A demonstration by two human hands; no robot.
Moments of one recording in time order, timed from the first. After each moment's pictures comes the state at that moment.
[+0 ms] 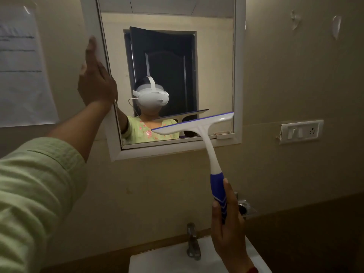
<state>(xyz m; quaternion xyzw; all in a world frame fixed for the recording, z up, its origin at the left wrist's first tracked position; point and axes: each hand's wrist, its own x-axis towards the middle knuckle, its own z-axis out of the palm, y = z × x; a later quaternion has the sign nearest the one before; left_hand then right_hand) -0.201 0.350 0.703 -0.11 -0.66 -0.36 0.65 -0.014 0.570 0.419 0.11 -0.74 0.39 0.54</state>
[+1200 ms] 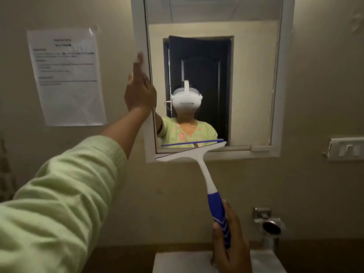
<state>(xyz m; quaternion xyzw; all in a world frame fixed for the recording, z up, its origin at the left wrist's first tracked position) -0.197 0.347 0.707 -0.12 -0.68 -0.35 0.63 -0.007 0.524 0.413 0.10 -0.76 0.51 0.39</state>
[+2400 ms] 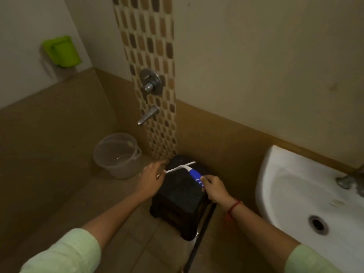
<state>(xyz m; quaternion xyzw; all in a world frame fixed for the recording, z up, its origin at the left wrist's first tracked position) 0.107 -0.004 0.202 0.18 -0.93 -0.31 0.08 0.014 0.202 0.198 0.10 -0.85 0.42 -0.30</state>
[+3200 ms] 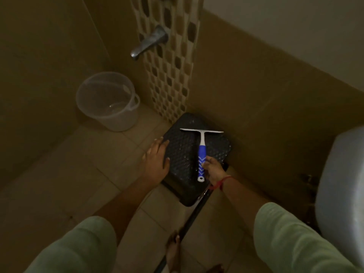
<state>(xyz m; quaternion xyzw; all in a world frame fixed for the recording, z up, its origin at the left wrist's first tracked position) 0.055 -0.041 -0.023 0.24 -0.93 -0.27 0.02 -0.071 0.129 -0.086 -0.18 -0.69 0.53 -0.45</state>
